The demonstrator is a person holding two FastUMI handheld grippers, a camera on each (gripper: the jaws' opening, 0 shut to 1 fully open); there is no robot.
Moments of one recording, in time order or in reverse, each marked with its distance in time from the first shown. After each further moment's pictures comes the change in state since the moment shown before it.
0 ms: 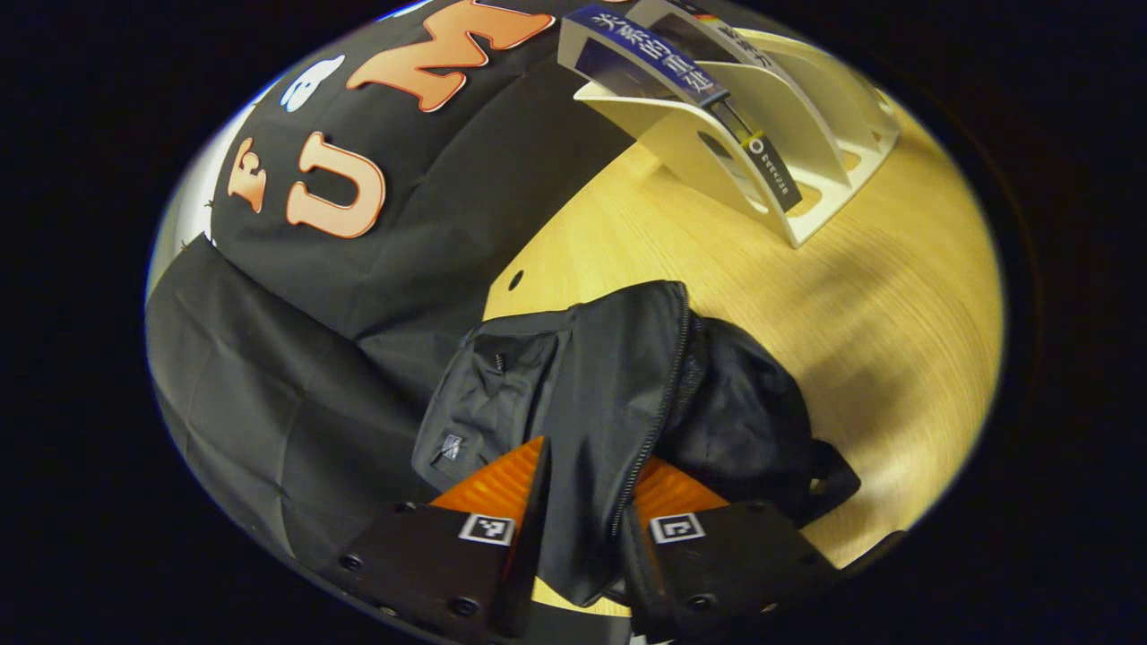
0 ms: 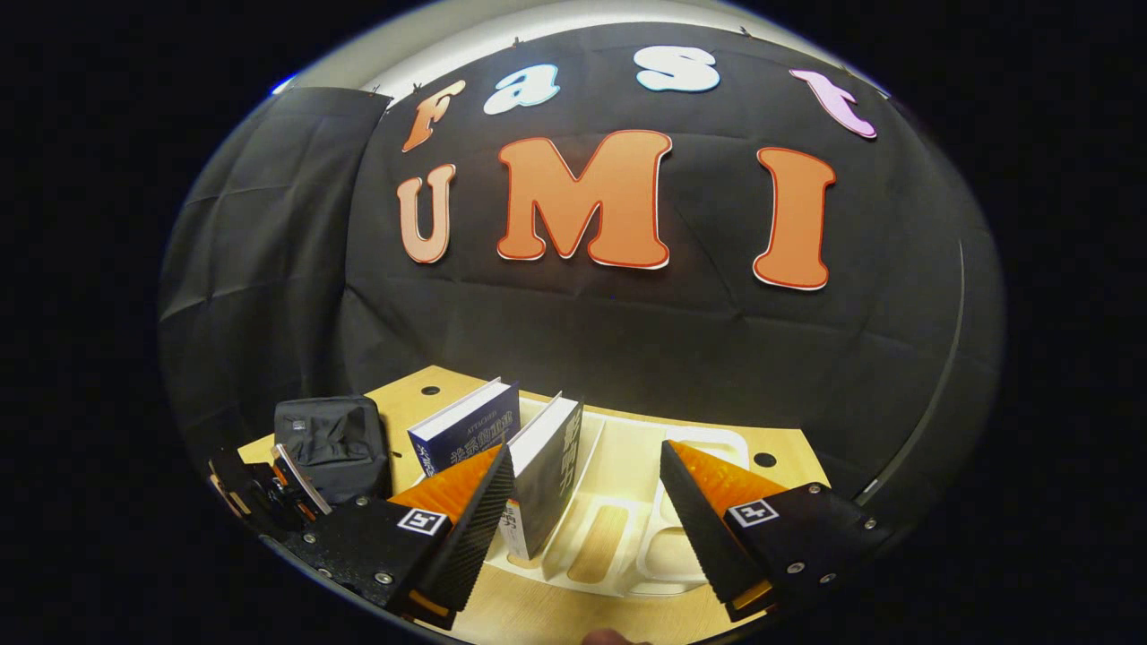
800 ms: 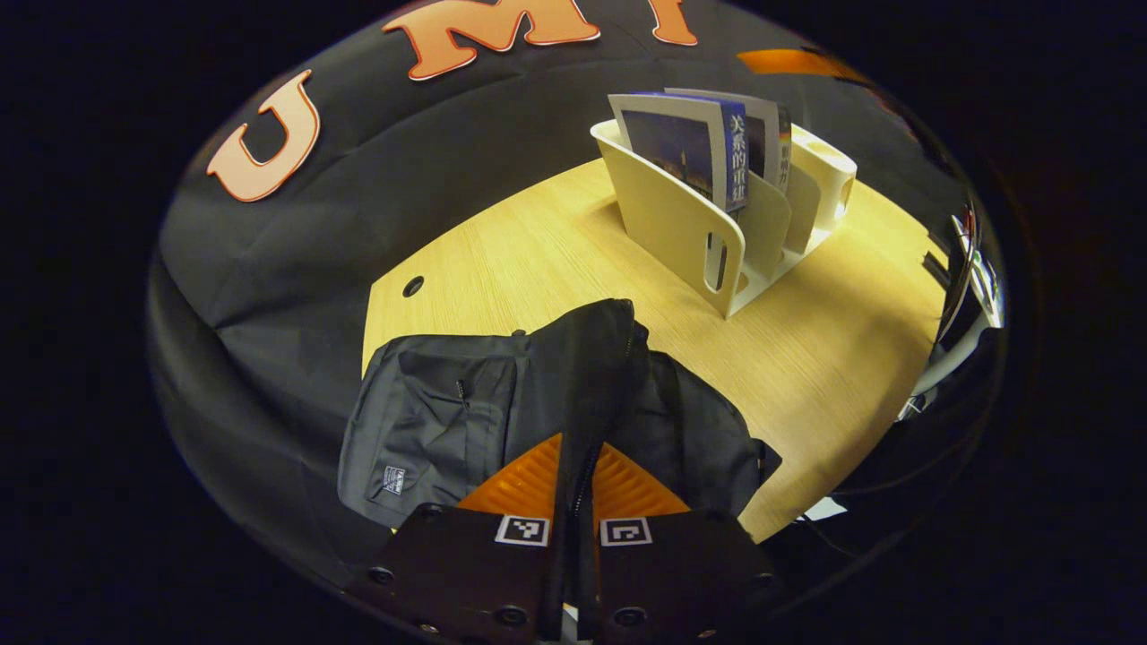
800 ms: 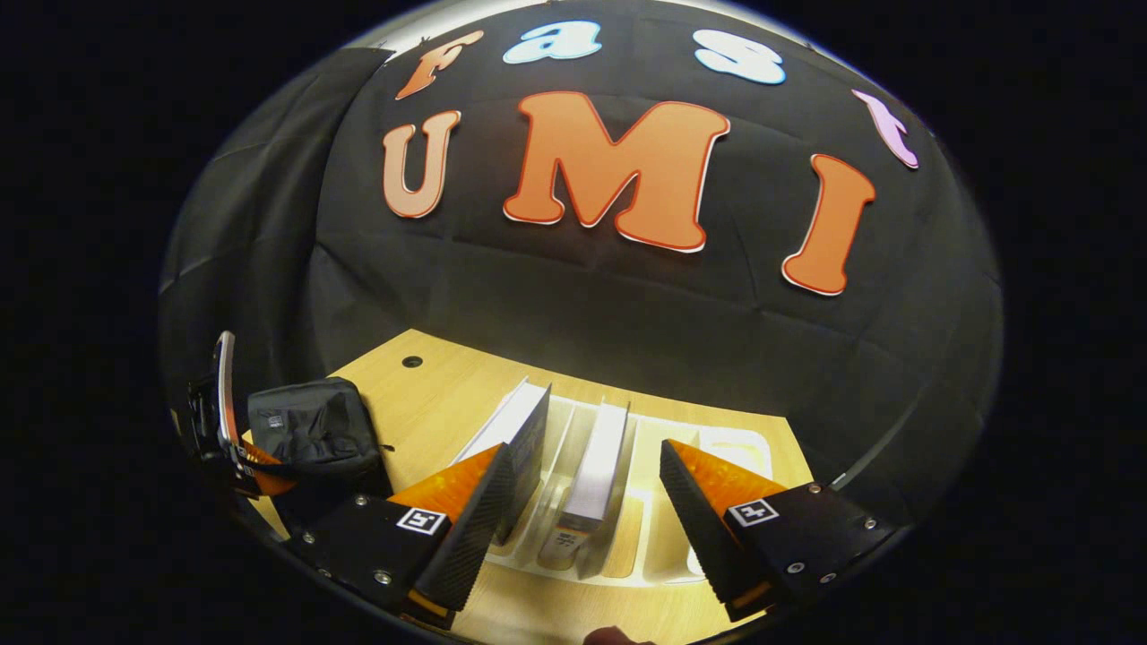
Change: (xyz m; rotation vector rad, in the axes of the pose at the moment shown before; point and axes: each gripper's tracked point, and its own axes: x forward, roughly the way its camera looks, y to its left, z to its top) left arm -0.016 0.070 0.031 -0.109 -0.032 -0.559; right arm 0.042 0.077 0.022 -0.078 0.201 -0.080
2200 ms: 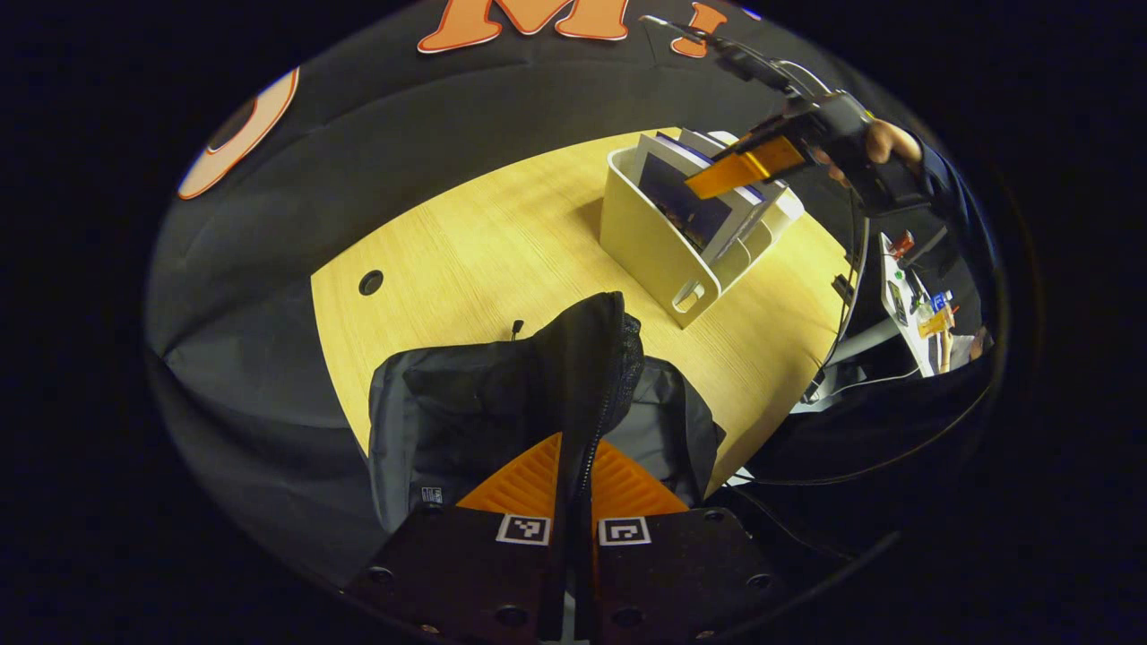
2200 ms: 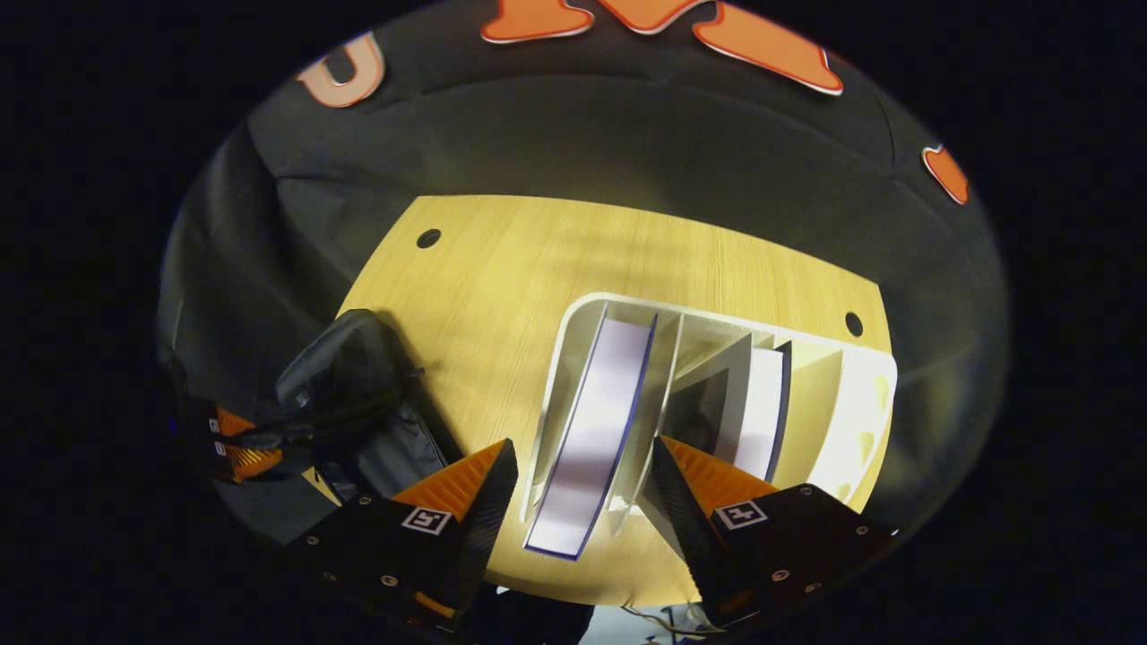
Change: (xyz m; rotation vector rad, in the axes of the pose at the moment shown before) left arm -0.050 0.076 0.053 0.022 0.174 -0.332; right arm 0.093 0.068 -0.037 0.154 0.754 0.153
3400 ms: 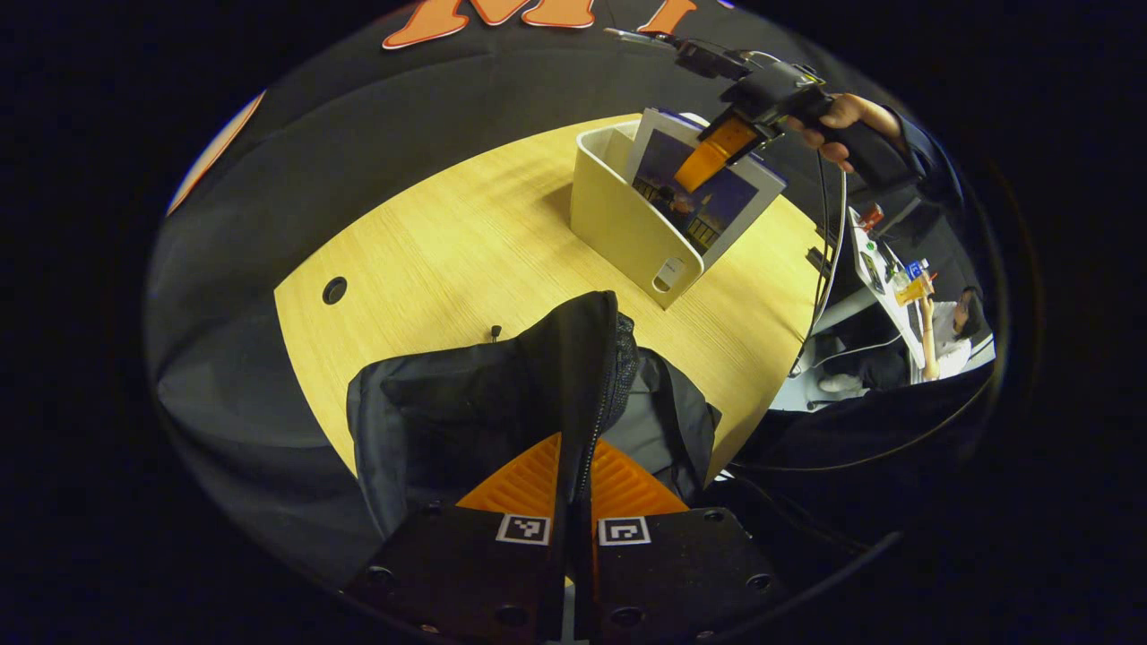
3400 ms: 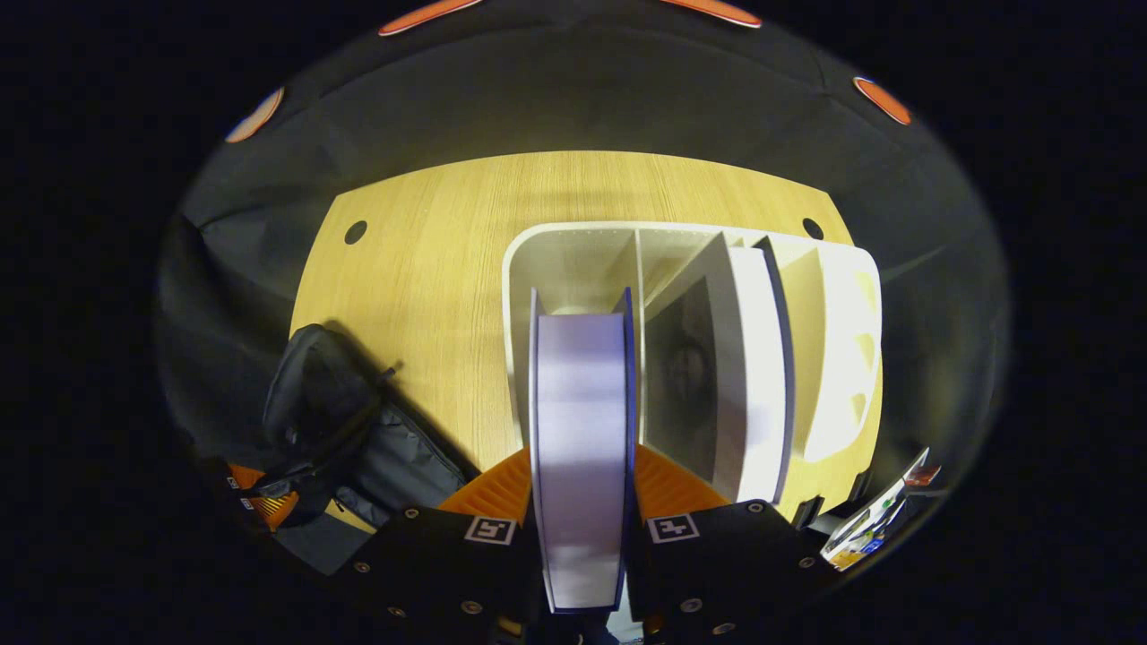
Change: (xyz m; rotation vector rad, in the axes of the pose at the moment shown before) left arm 0.019 0.002 -0.006 0.096 0.025 -0.094; right arm -0.005 0.001 -0.046 0.220 0.143 -0.111
